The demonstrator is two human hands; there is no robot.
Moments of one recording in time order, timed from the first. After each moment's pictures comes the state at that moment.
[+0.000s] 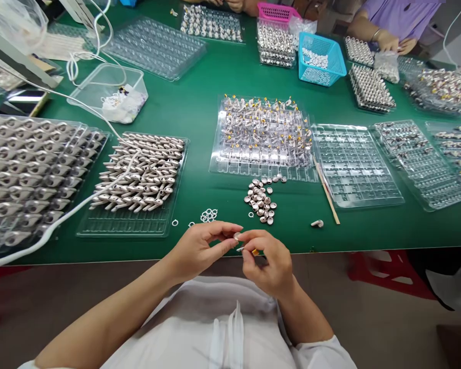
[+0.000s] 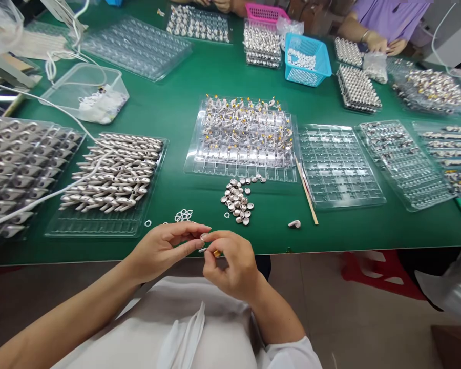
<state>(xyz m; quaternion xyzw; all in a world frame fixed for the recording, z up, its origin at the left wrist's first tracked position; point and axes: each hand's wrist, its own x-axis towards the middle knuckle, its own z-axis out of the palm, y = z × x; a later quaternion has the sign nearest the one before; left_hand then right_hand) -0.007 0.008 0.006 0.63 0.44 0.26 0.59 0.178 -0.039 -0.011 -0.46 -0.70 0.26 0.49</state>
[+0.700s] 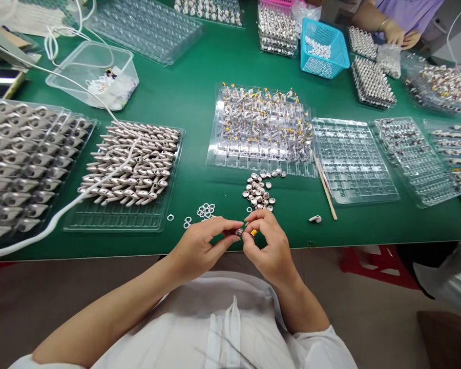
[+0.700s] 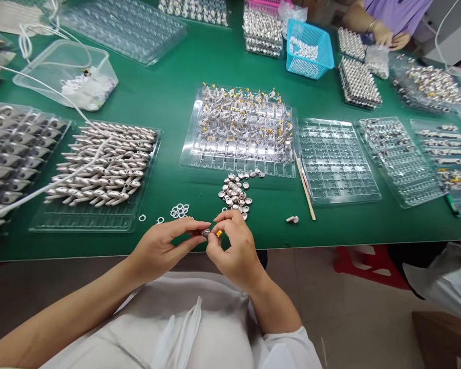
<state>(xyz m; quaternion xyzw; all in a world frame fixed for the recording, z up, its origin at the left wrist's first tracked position) -0.001 0.005 -0.002 0.76 0.39 0.31 0.41 0.180 -0.028 0.000 -0.54 -0.64 0.35 0.42</state>
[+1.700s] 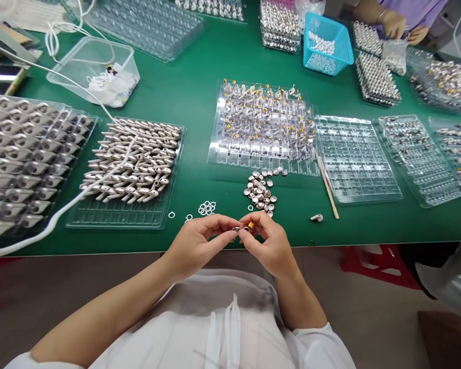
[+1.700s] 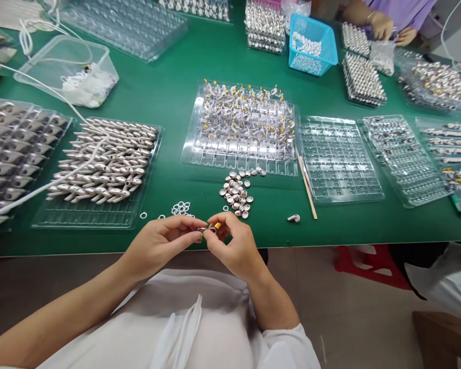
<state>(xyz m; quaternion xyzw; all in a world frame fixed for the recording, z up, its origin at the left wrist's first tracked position) -0.001 0.001 0.007 0.56 0.46 0.31 0.62 0.182 -0.027 -0.002 -0.54 -0.53 0.53 0.38</state>
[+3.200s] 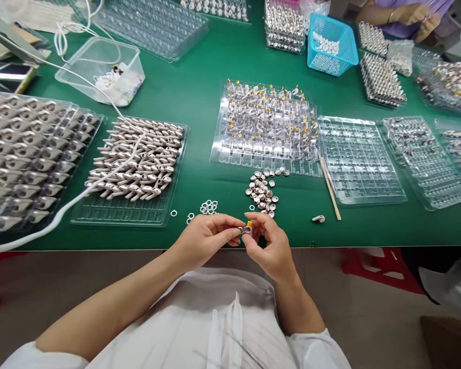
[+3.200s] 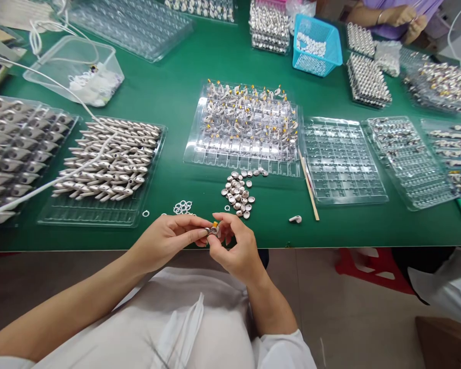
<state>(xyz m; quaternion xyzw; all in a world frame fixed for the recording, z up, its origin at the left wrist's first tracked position) 0.007 0.008 0.009 0.48 0.47 0.26 0.69 0.181 -0.035 -0.017 -0.55 -0.57 0.45 0.41</state>
